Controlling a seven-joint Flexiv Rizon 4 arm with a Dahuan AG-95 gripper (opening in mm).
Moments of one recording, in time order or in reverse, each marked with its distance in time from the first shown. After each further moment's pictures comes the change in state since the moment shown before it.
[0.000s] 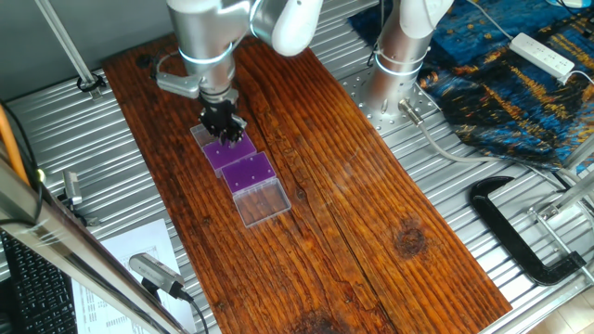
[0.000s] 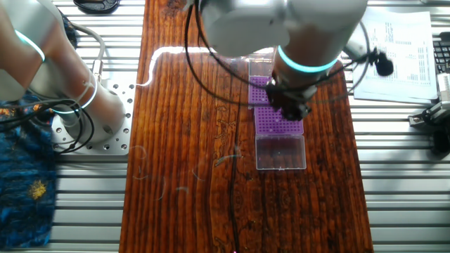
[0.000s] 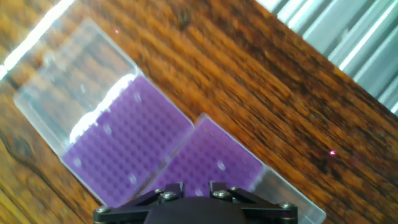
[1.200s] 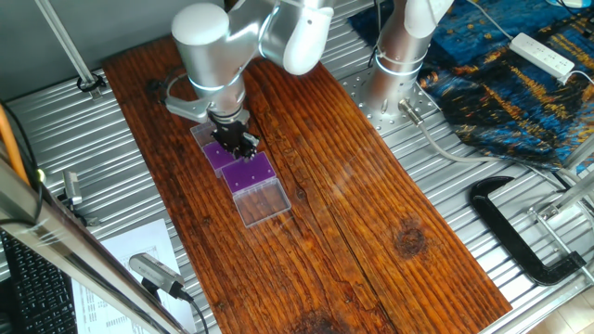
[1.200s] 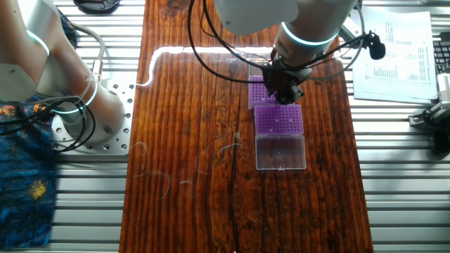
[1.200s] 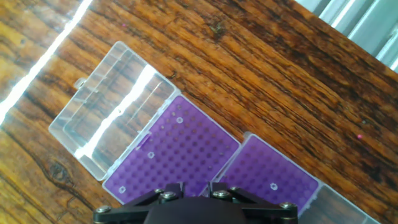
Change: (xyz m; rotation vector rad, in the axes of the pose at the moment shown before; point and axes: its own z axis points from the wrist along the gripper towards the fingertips) arm -0.015 0.045 0.016 -0.038 0.068 0.029
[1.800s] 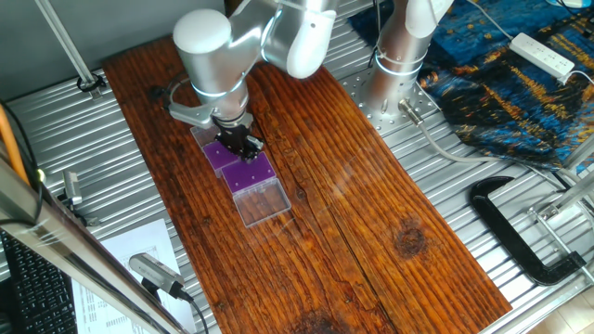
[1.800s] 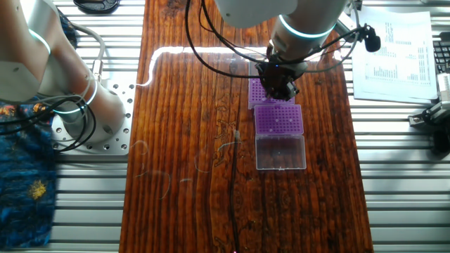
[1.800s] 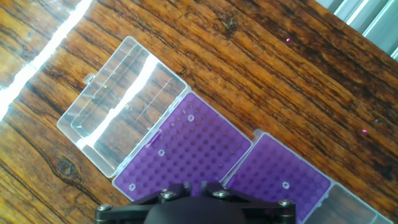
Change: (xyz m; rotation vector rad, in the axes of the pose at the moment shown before) arm 0.004 0.009 0.003 0.009 0.036 0.010
